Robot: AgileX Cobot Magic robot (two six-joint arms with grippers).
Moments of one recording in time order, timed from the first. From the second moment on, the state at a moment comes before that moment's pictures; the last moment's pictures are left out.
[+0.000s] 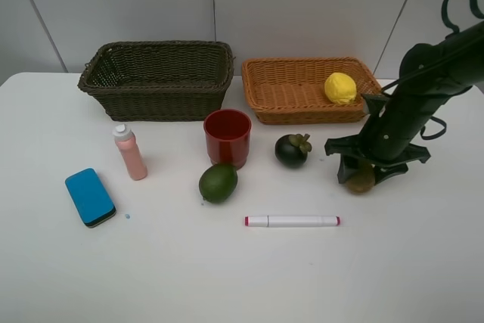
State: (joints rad) left arm -0.08 -0.01 -0.50 0.12 1.07 -0.15; right arm 0.21 1.89 -0.96 0.04 0.63 0.16
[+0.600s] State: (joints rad) left arm -0.08 -0.01 -0.50 0.12 1.07 -0.15; right arm 0.21 1.83 -1.51 -0.07 1.14 0.16
